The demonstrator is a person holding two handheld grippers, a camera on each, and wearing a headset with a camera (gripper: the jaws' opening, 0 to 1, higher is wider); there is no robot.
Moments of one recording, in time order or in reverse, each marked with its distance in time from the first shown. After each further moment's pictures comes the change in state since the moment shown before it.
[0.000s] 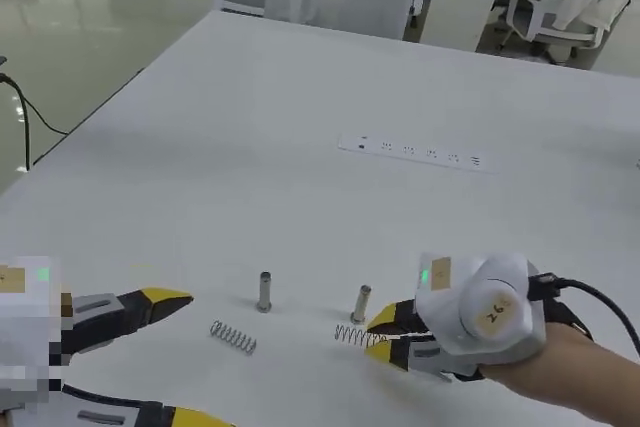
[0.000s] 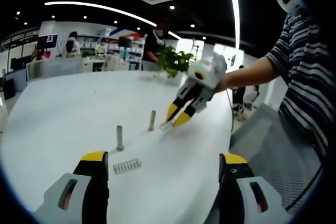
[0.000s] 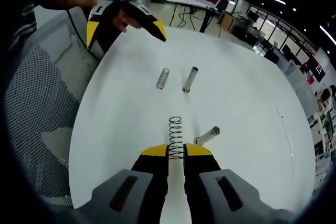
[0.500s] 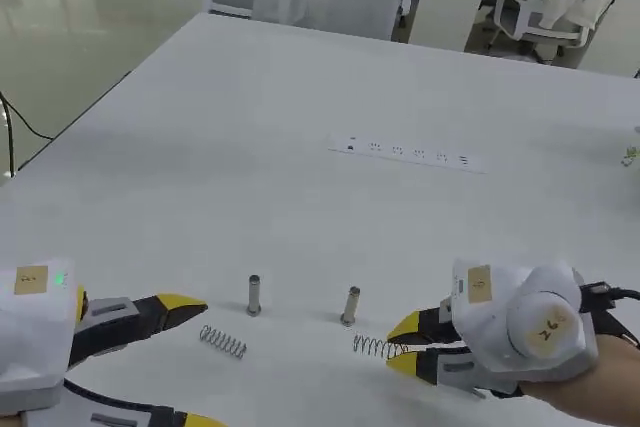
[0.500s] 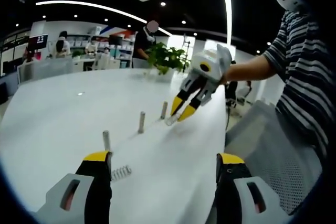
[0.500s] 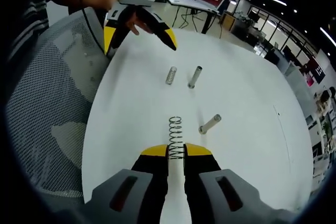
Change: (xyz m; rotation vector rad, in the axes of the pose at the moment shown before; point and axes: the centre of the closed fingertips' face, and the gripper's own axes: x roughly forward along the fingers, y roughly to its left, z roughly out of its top) left arm 0.023 -0.014 0.004 0.037 0.034 -0.085; right arm -0.028 0.018 -0.008 -0.021 0.012 0.010
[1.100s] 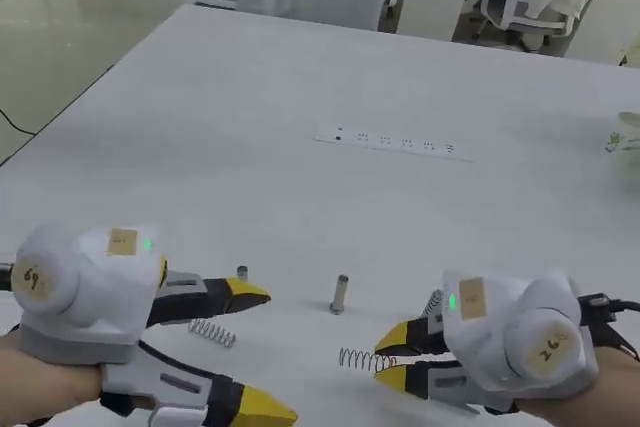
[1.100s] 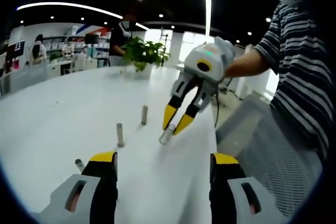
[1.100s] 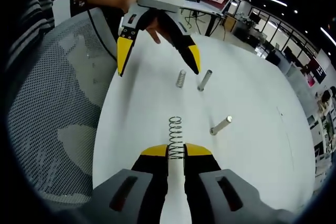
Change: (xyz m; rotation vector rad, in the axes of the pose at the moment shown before) left arm 0.043 -0.017 0.013 0.101 0.067 -0.170; right arm -0.004 0.019 0.005 0.011 -0.022 0.008
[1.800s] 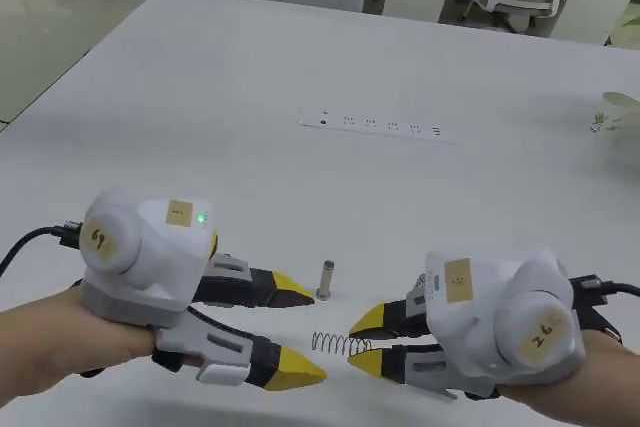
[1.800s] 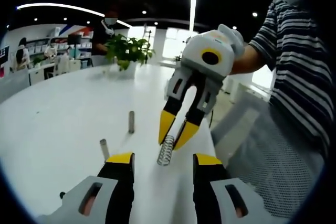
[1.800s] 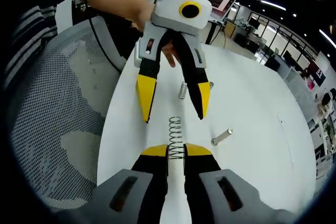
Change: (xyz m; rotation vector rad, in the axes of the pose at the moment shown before) left arm 0.046 -0.007 0.014 0.047 0.011 -0.130; right arm -0.003 0.004 0.019 -0.006 -0.057 0.003
